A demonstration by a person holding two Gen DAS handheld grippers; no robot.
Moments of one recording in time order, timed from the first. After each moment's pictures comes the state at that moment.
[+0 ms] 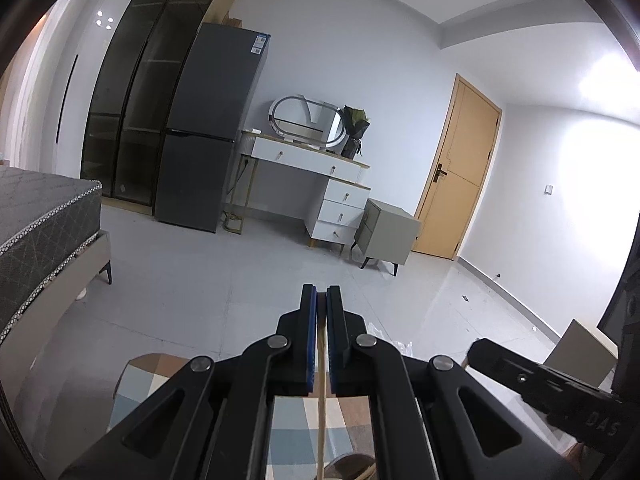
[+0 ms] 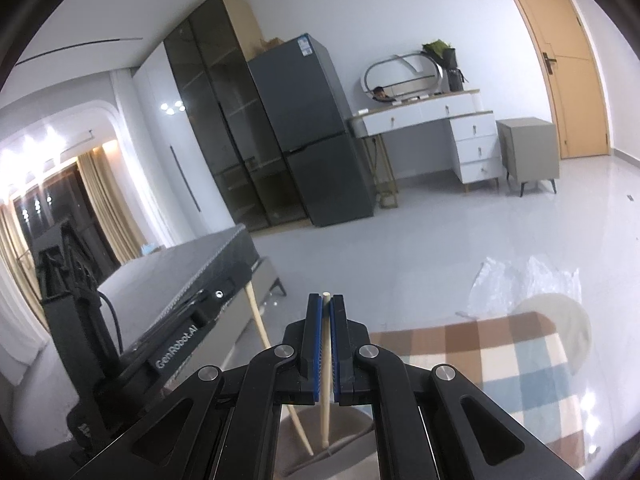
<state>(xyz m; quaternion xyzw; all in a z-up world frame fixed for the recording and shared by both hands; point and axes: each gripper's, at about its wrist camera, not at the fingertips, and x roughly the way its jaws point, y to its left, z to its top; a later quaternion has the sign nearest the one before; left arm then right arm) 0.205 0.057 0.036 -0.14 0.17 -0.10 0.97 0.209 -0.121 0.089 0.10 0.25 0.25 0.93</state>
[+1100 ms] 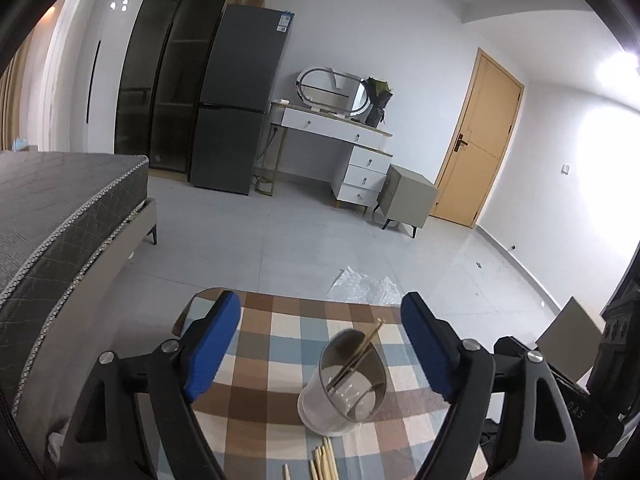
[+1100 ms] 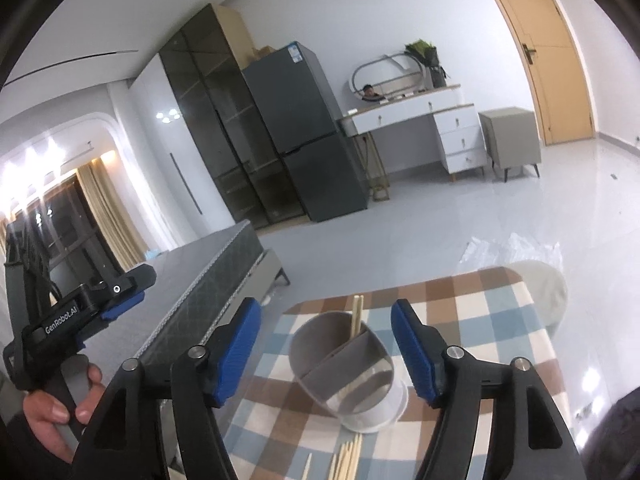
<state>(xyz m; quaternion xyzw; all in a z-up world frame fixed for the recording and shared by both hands) 0.090 0.067 0.099 -0.13 0.25 -0.05 0.96 0.096 -0.175 0.103 0.13 0.25 0.24 0.93</state>
